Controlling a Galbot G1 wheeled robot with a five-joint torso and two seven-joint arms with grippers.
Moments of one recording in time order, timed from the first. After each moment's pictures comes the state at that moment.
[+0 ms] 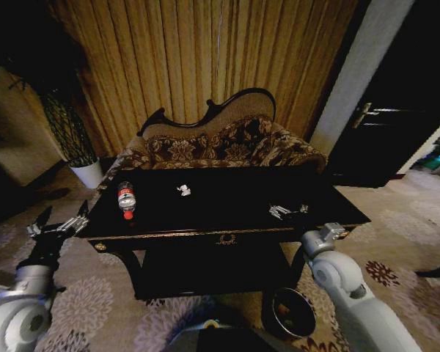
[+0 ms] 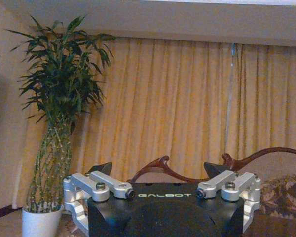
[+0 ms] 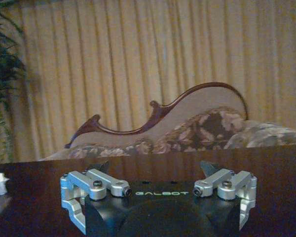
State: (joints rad) left arm 1.74 -1.22 -1.18 -2.31 -0.75 0.09 0.05; right arm -1.37 0.99 0.58 2.17 0.70 -0.27 0.12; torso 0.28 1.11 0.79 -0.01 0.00
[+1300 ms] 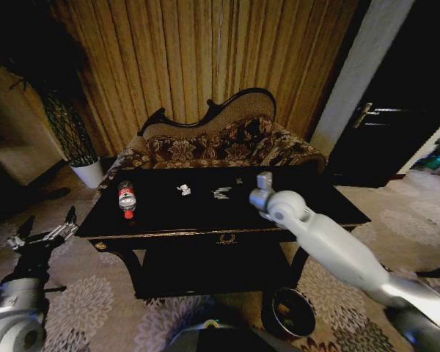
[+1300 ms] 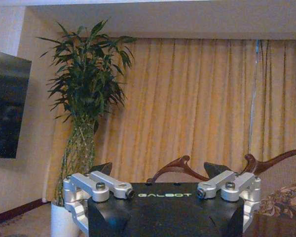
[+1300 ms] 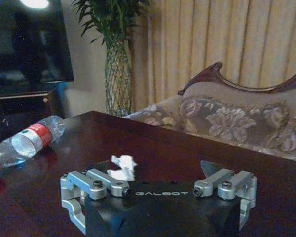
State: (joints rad) left arm 1.76 -1.37 -1.21 -2.39 -0.68 0.13 0.03; right arm -0.42 0.91 -0.25 1.87 1.05 -0.56 0.15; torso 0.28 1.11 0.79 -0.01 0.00
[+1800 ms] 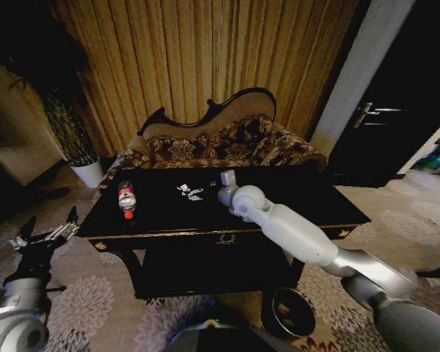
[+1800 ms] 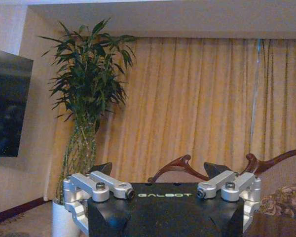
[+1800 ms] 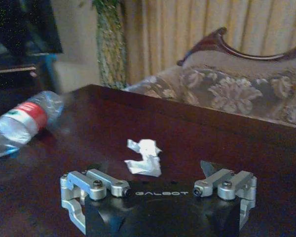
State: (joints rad) left arm 1.76 -1.37 -1.21 -2.39 -0.67 0.13 0.03; right arm -0.29 1.09 -0.43 1.74 1.14 -0.63 0.38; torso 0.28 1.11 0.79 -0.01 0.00
